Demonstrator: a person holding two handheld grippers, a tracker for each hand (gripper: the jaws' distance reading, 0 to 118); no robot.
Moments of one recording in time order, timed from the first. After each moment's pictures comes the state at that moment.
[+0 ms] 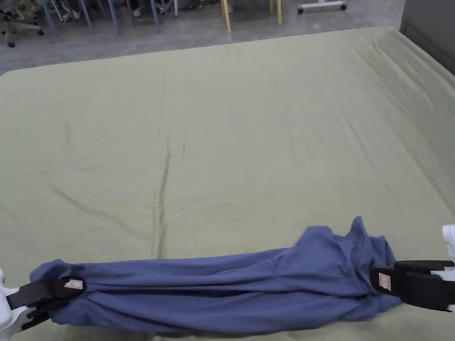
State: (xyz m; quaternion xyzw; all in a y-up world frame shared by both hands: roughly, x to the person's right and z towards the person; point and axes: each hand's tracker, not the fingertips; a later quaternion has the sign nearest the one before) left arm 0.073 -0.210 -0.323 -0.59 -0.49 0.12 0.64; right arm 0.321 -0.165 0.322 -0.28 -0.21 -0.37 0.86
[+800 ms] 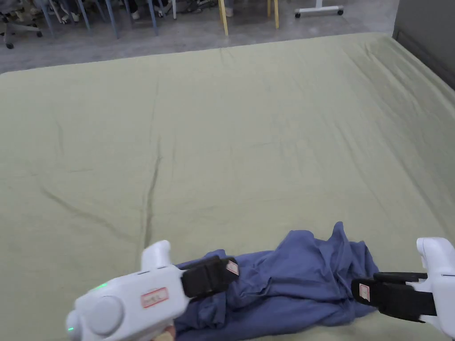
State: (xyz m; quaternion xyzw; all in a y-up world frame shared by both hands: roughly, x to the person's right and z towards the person) left arm 0.187 -0.192 -0.097 -0.50 -0.62 0.00 0.60; right arm 0.320 -0.177 0.331 -0.28 -0.22 -0.39 0.85
